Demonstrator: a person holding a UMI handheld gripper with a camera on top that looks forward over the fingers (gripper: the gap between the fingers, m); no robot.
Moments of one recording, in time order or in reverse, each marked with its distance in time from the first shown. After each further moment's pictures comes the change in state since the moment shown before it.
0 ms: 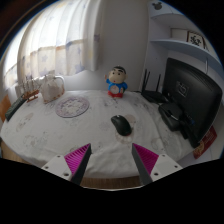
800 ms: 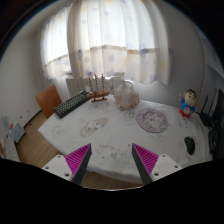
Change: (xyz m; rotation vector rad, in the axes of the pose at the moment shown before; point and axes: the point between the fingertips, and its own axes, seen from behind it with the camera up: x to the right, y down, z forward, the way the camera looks) arm -0.335 -0.054 -0.116 0.000 -0.486 -0.187
